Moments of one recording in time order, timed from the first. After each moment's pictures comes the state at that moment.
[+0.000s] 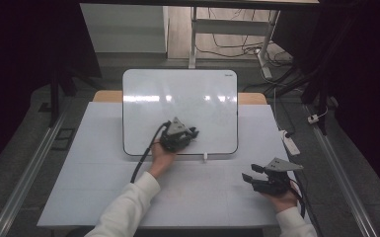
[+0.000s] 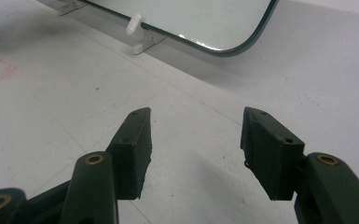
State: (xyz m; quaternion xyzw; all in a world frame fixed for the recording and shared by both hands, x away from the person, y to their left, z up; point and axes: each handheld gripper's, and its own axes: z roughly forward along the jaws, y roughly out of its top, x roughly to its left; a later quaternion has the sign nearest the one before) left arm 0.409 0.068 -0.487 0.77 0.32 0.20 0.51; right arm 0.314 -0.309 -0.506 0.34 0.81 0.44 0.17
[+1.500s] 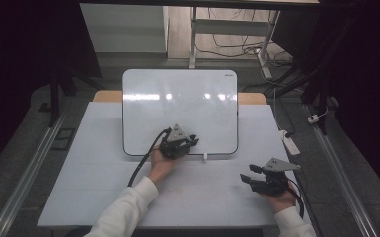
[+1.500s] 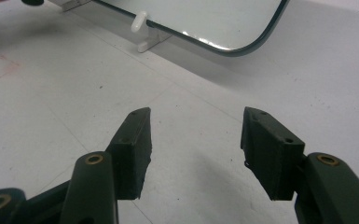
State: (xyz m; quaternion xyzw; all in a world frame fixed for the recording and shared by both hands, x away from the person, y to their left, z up) left arm 0.388 0.047 -0.506 0.81 0.28 0.18 0.49; right arm 0.315 -0.304 -0.508 0.34 0.82 0.43 0.16
